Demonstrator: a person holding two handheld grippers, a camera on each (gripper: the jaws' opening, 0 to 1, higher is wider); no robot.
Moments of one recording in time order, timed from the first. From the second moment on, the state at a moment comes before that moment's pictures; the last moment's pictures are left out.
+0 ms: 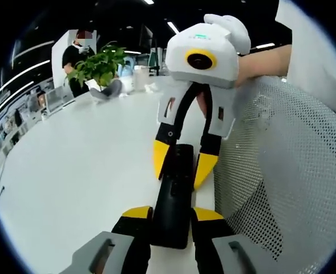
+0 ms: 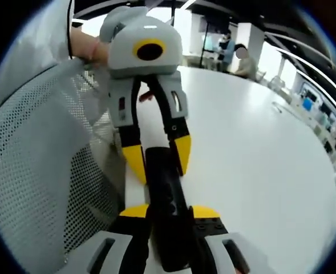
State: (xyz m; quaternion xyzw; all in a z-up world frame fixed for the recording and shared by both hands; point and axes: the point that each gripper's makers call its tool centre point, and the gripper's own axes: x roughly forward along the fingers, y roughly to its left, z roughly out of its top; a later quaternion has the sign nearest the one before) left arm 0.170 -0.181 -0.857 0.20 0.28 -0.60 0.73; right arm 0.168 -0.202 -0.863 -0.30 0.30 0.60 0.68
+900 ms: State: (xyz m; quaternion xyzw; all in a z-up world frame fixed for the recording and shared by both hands) left arm 0.214 -0.142 -0.760 0.08 0.22 -0.49 0.84; right arm 0.169 -0.200 -0.863 -0.29 0.30 0.60 0.68
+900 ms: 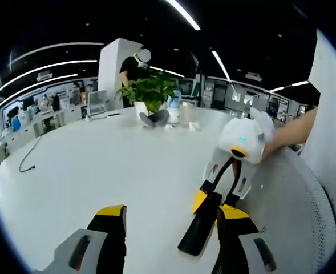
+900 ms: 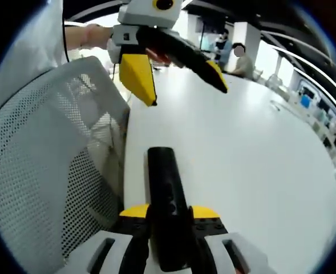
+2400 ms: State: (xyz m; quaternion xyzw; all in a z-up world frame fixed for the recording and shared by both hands) left arm 0.220 -0.087 -0.677 -0.03 0.02 -0.35 0.94; right arm 0.170 -0.196 -0.863 -0.28 0.30 0.60 0.69
